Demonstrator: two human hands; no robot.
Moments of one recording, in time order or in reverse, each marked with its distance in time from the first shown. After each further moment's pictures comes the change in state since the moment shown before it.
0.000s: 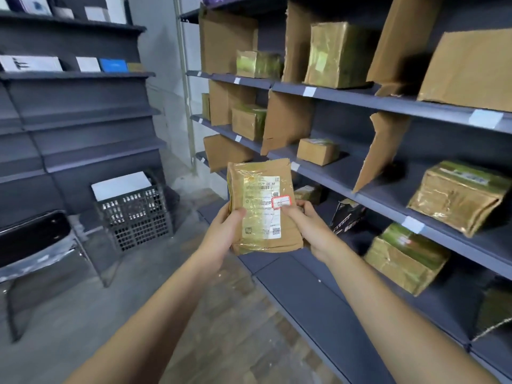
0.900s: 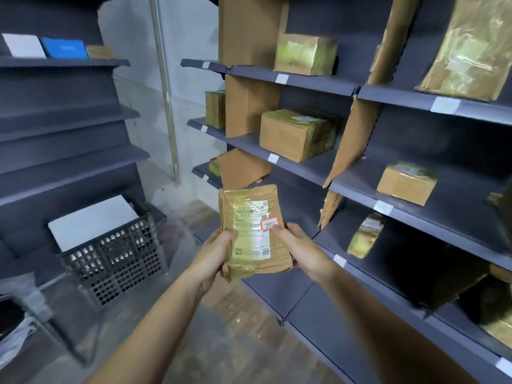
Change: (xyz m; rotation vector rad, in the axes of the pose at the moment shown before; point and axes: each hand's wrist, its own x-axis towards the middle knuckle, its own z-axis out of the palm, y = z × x) left_hand 0.408 -0.007 -0.253 -0.037 -0.215 -0.218; right_hand 0.367 -0.010 0.265 -0.096 0.070 0.134
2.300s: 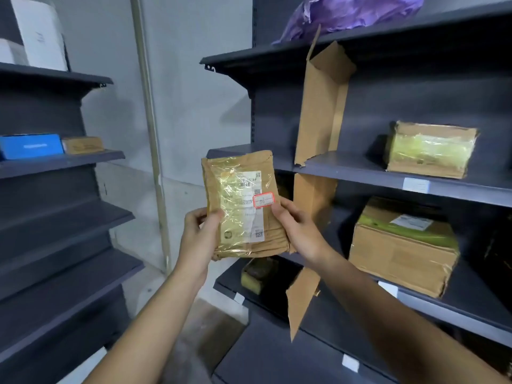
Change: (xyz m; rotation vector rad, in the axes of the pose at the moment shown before) left_hand 0.413 0.325 -0.275 -0.145 0.097 0.507; right_hand 0.430 -0.322 0.206 0.079 0.176 -0.486
